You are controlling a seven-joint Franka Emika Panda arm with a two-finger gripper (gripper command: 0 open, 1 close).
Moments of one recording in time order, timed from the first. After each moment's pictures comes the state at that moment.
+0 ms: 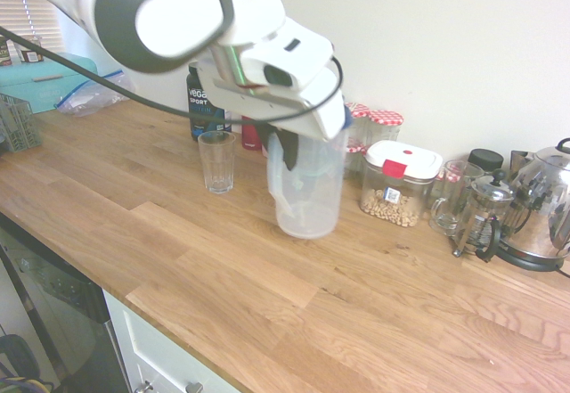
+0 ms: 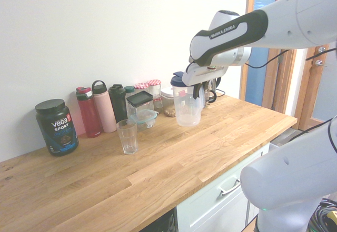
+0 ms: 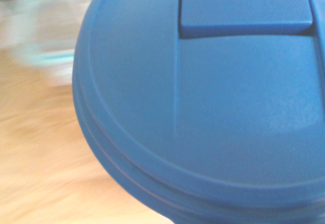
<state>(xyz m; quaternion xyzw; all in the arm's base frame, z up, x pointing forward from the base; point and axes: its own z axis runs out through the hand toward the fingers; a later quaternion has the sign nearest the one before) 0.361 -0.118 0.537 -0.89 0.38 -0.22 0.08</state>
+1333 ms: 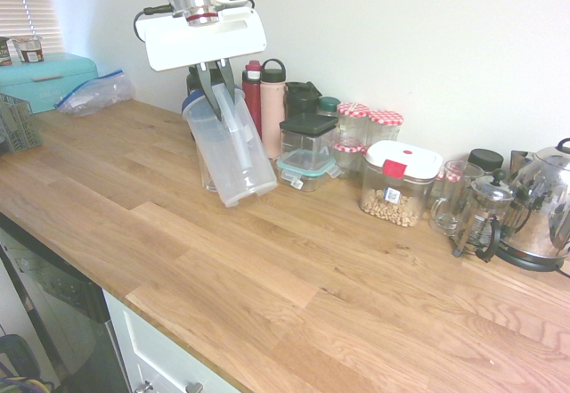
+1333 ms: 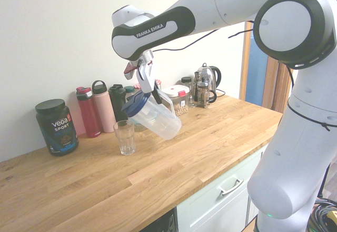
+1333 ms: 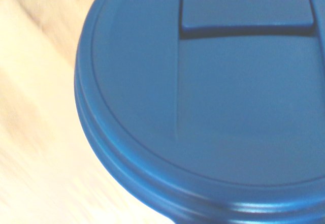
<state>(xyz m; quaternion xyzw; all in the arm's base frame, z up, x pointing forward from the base) 0.506 0.077 0.554 -0.97 -0.08 0.02 -0.21</state>
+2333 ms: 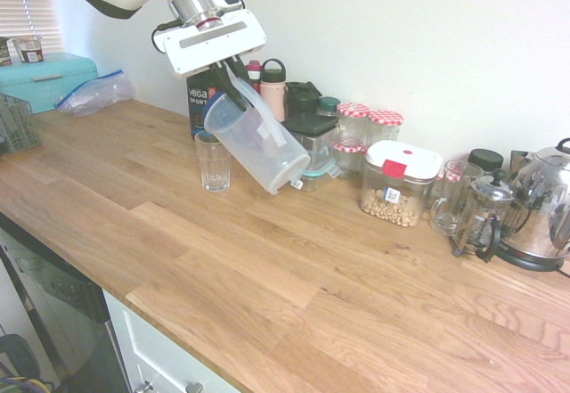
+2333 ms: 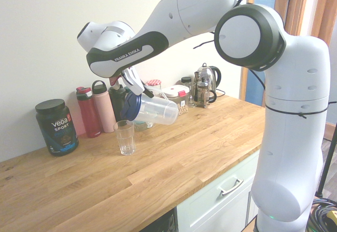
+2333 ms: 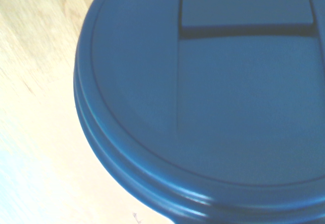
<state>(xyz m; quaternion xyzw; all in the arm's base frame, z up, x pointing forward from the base) 0.556 0.116 0.534 -0.93 -0.16 0.05 -0.33</state>
